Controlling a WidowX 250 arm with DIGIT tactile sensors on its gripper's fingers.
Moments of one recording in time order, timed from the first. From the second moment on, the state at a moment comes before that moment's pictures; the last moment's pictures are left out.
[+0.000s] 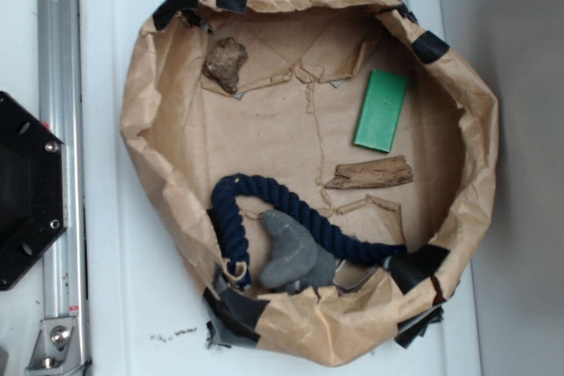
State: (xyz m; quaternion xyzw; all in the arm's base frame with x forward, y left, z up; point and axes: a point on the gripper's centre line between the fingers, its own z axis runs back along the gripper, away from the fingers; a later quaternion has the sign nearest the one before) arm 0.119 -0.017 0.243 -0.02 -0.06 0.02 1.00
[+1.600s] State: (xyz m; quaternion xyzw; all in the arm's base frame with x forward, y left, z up) arm 0.211 0.058 0.141 0.05 -0.07 -0.09 0.99
